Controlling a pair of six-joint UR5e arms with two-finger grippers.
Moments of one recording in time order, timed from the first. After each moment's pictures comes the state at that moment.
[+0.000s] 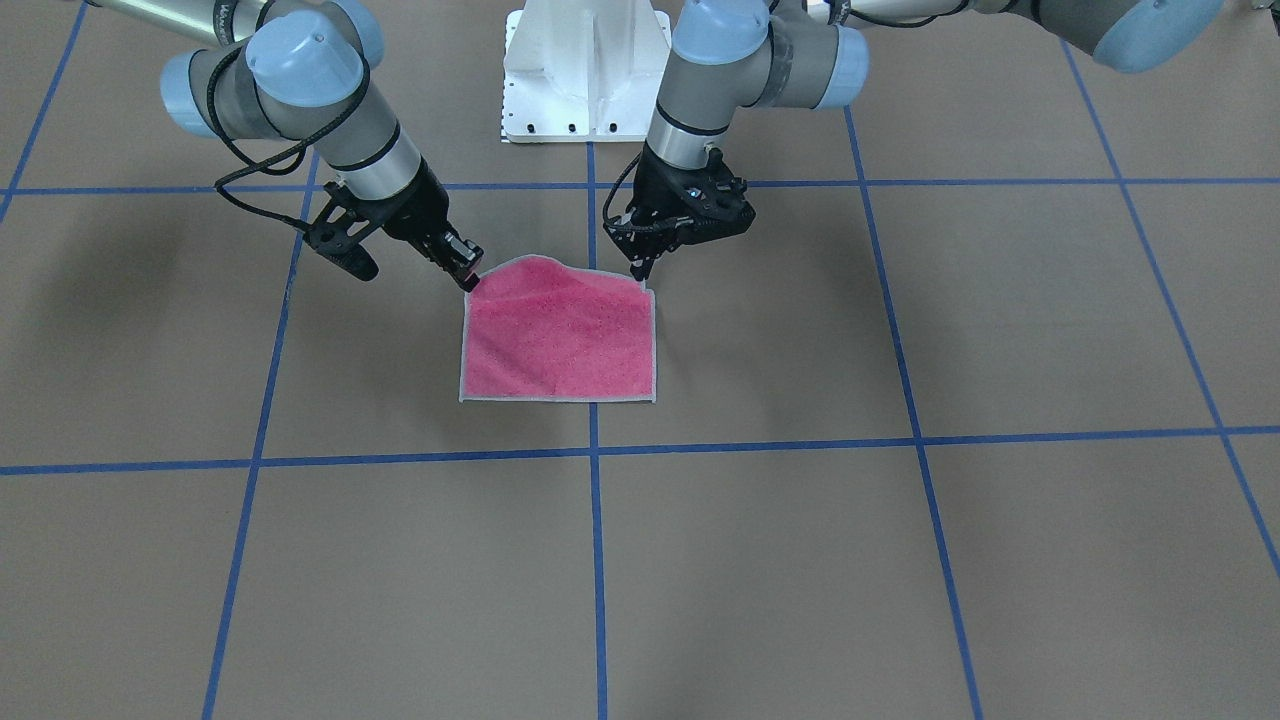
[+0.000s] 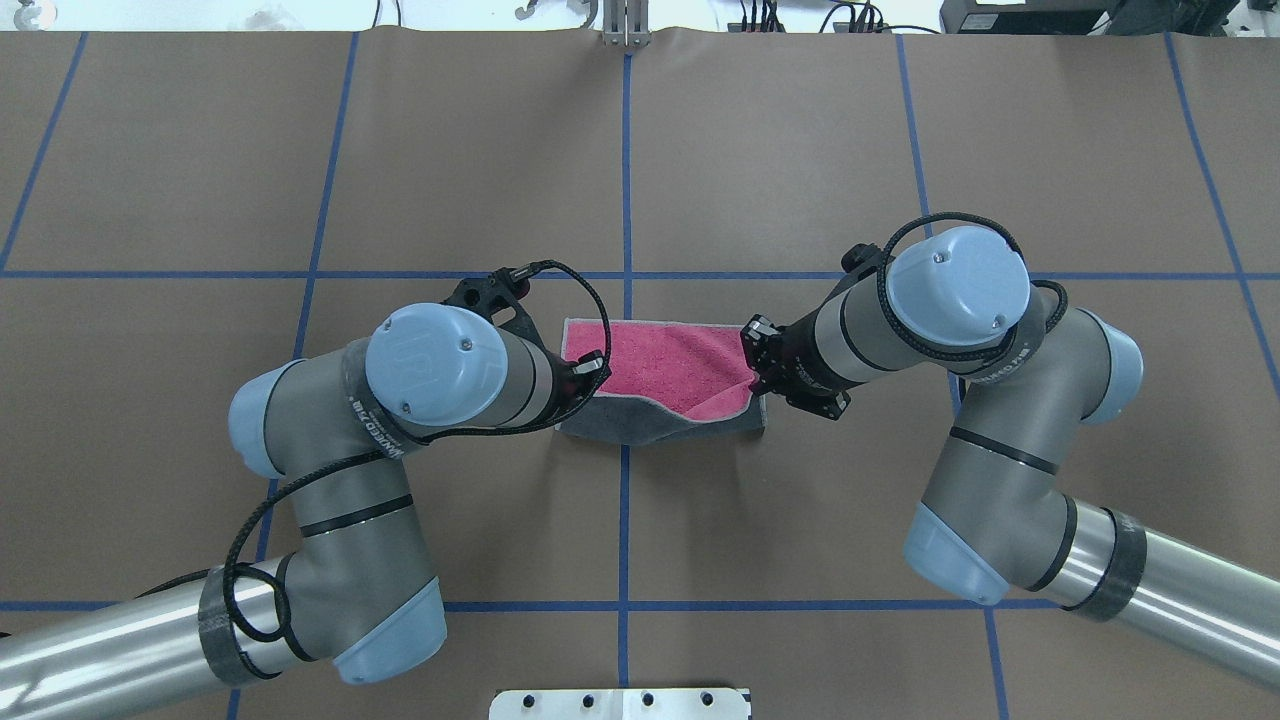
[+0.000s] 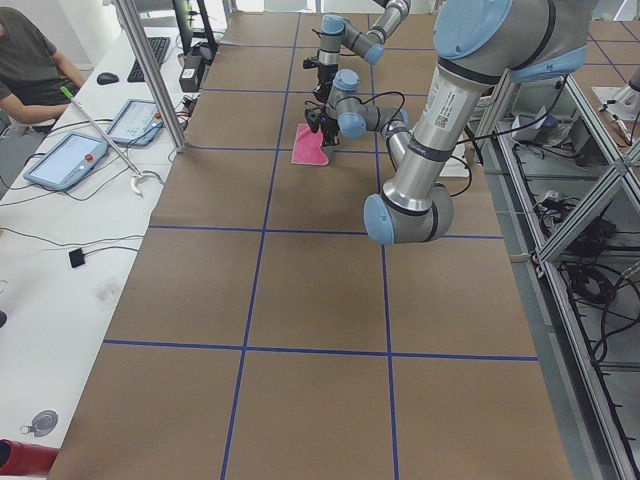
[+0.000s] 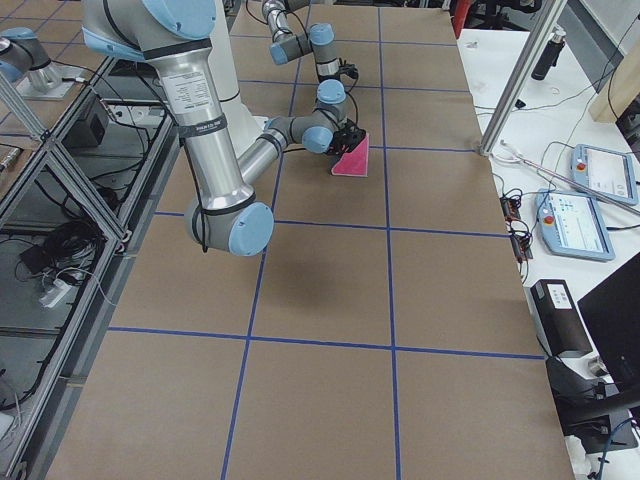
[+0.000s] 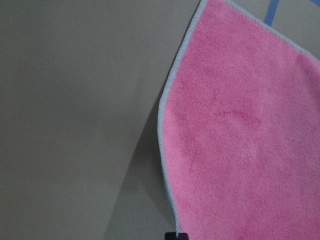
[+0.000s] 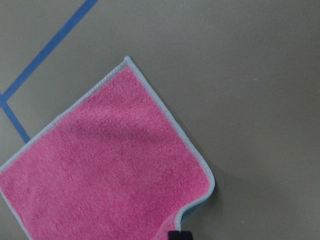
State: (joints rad) left arm -0.44 -2.21 -1.71 -1.81 -1.69 -1.76; right arm 0.58 -1.16 1.79 -1.22 1.96 1.94
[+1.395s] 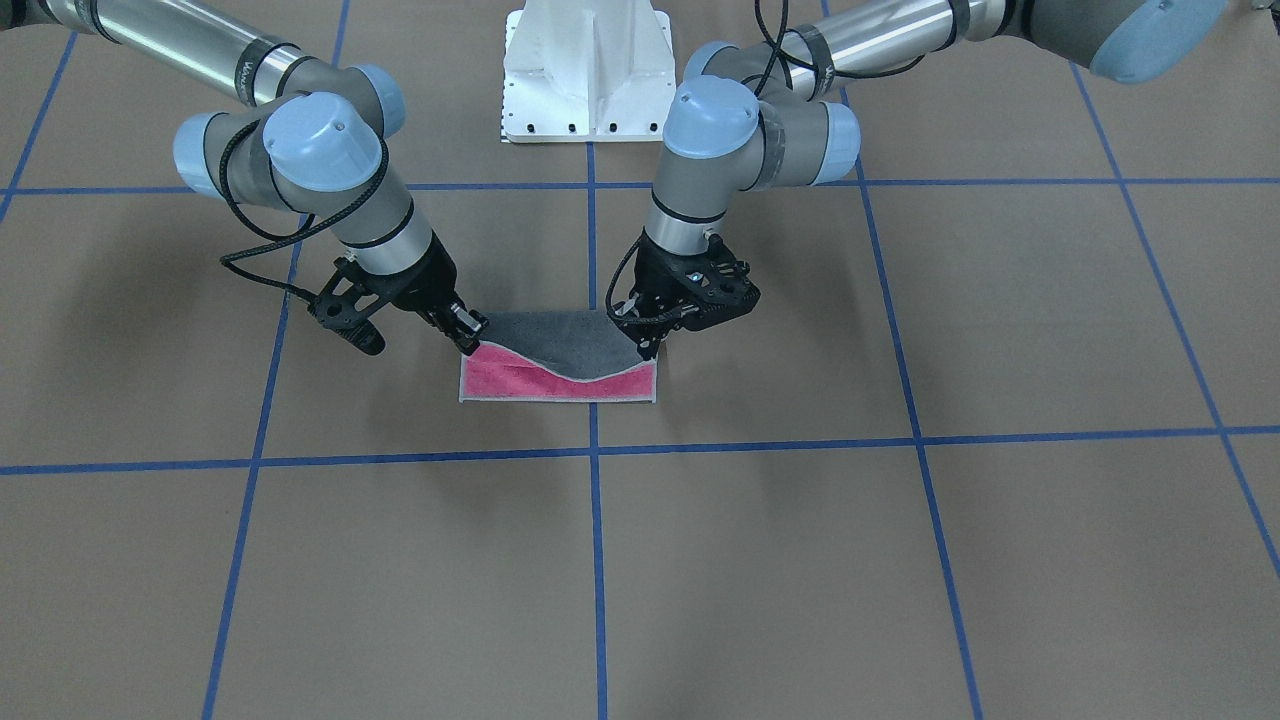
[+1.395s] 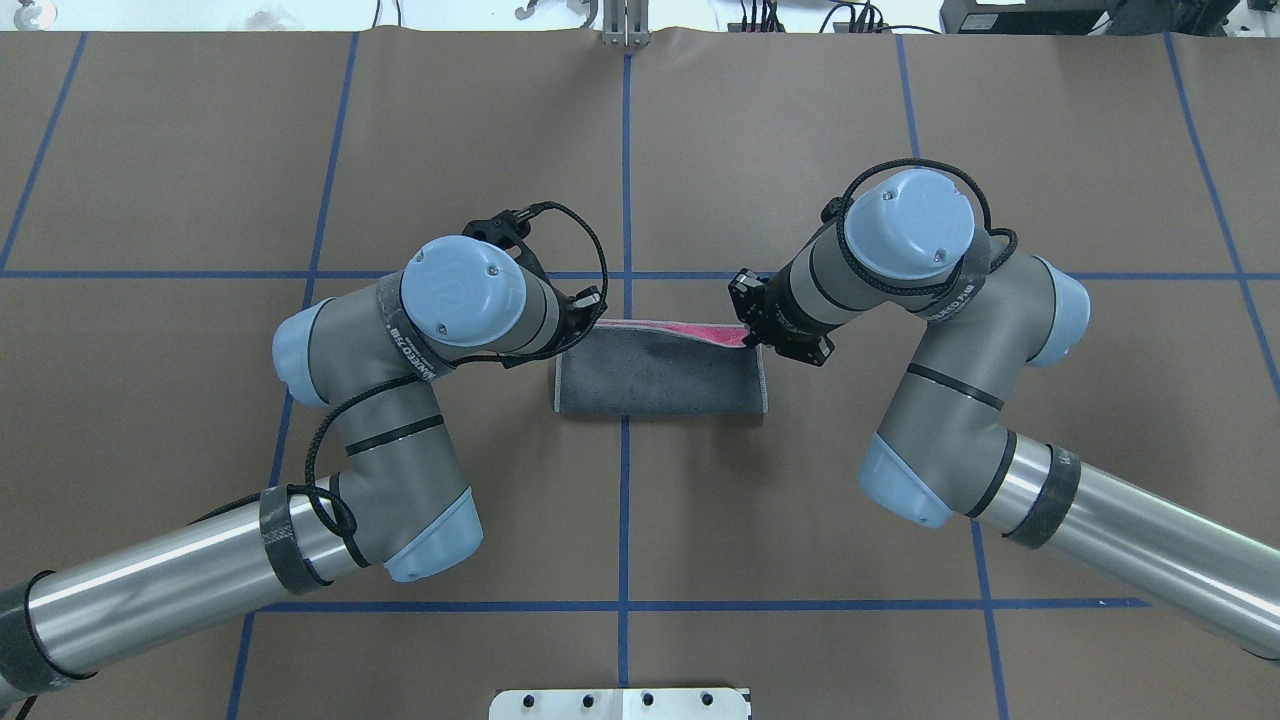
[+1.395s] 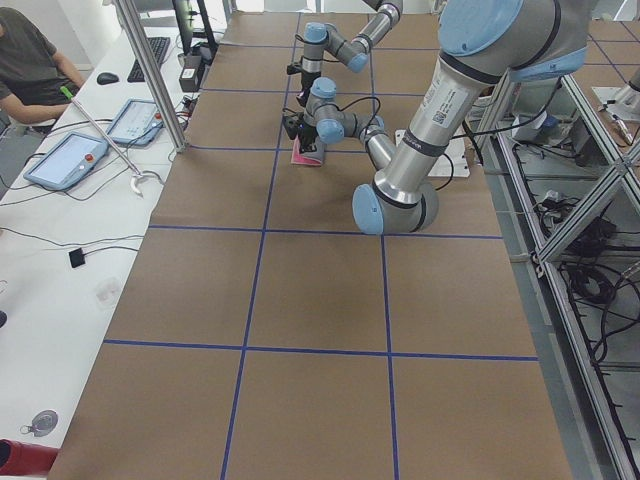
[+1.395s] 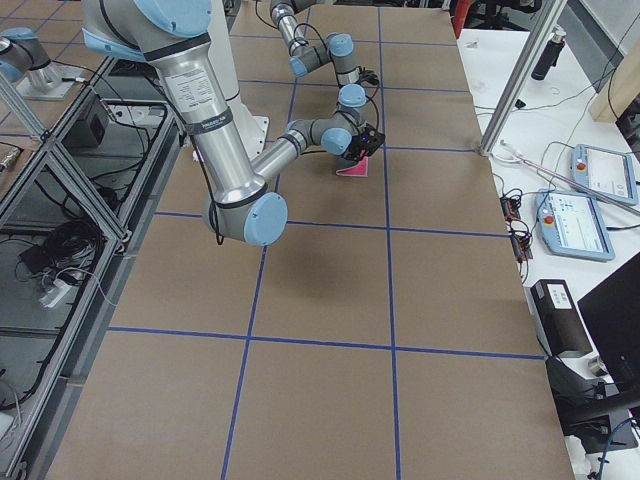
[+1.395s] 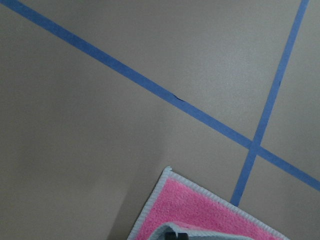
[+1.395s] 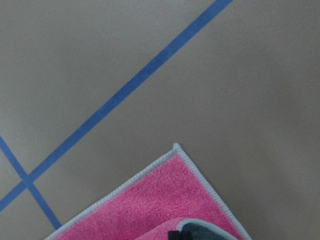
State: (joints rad) left arm -0.51 -2.27 -1.52 -1.91 -1.69 -1.75; right arm 0.63 -1.06 1.63 -1.21 1.97 1.88
